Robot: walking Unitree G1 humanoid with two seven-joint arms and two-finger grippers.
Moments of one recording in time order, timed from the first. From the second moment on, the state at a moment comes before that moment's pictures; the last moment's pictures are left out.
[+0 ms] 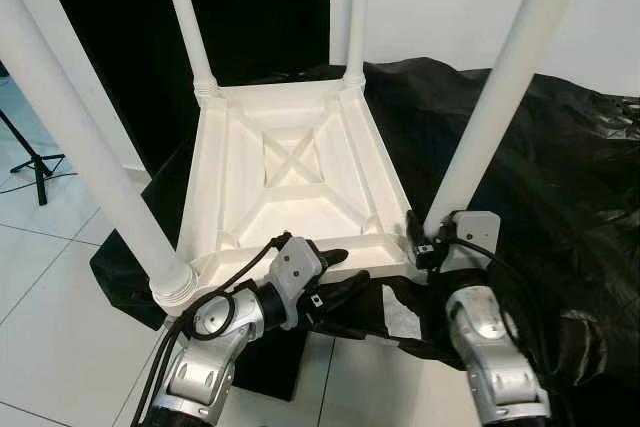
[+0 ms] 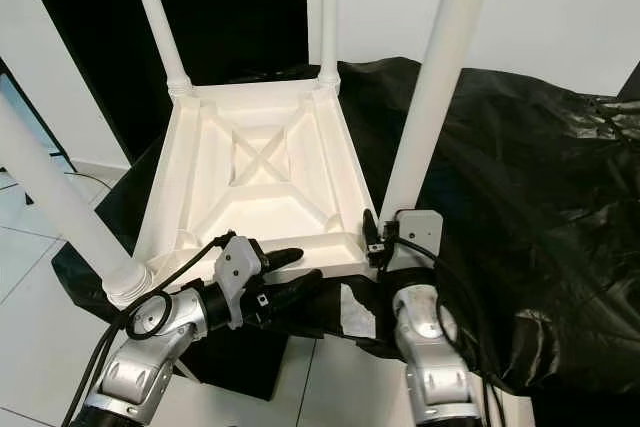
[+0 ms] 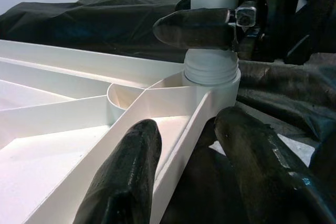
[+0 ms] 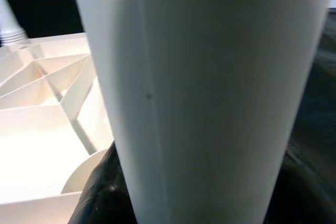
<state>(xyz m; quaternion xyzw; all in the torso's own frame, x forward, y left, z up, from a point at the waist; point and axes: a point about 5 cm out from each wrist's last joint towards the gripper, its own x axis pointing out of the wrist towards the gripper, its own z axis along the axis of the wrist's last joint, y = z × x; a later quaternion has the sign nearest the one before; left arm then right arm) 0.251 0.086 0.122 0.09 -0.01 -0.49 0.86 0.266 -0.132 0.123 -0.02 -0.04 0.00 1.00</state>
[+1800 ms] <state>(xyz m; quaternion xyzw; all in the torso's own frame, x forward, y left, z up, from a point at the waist) 0.246 0.088 0.124 0.10 0.00 -0.50 0.86 0.281 -0.180 0.130 -0.12 0.00 0.41 0.91</state>
